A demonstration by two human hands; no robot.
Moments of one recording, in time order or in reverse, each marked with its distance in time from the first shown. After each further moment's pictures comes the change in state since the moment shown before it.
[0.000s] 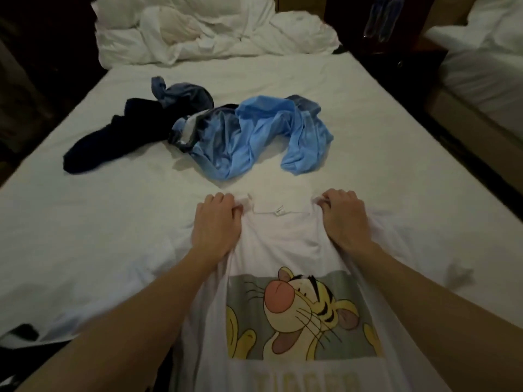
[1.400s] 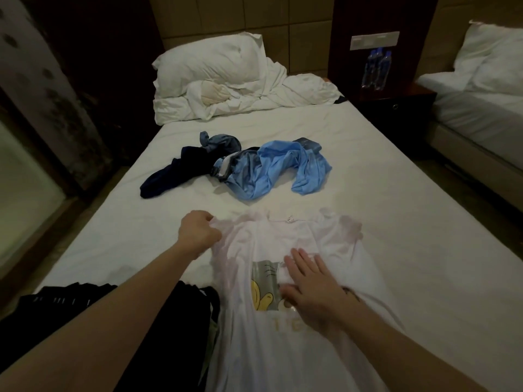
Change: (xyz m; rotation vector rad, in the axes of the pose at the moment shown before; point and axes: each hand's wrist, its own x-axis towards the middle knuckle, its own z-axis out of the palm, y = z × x) left_hand -0.069 -0.001 -0.196 -0.331 -0.226 -0.473; right_hand -0.169 -0.069 -0.050 -0.082 -0.538 -0.417
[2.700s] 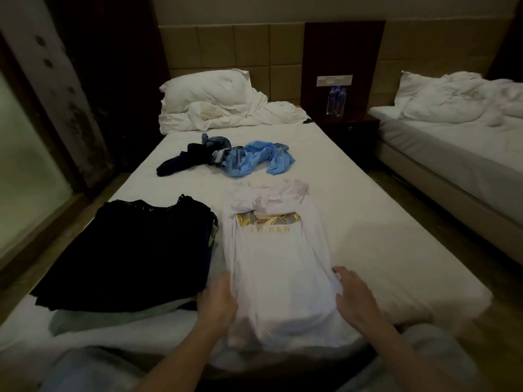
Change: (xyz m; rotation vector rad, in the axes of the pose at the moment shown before) left_hand -0.384 -0.114 0.081 0.136 0.028 0.221; right_hand -0.362 -0.047 0.041 0.397 0.372 0.474
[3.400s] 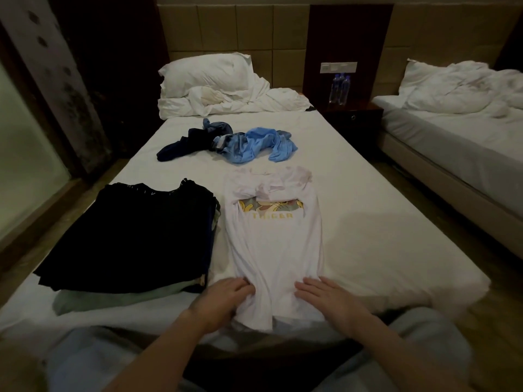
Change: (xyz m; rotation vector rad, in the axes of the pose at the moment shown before) left_hand 0.012 -0.063 0.022 0.378 -0.317 0.803; right_hand -0.004 0.006 0.036 -0.605 -0.284 -0.809
